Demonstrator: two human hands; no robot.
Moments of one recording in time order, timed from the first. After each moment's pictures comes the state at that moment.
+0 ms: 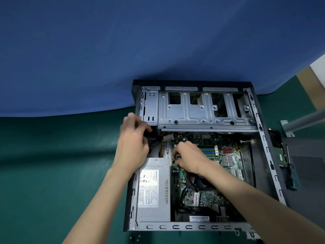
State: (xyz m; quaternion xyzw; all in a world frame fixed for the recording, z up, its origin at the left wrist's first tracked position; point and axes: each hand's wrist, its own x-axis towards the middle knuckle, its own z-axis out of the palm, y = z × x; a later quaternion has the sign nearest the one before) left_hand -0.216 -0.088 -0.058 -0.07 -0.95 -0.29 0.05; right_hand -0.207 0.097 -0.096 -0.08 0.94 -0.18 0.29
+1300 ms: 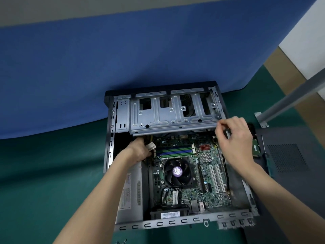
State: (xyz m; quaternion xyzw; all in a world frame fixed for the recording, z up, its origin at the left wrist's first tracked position) left_hand -0.244 -0.012 -0.080 0.11 -0.87 -0.28 -0.38; right_hand -0.179 0.245 -0.048 0.07 0.94 -0.26 -0.23
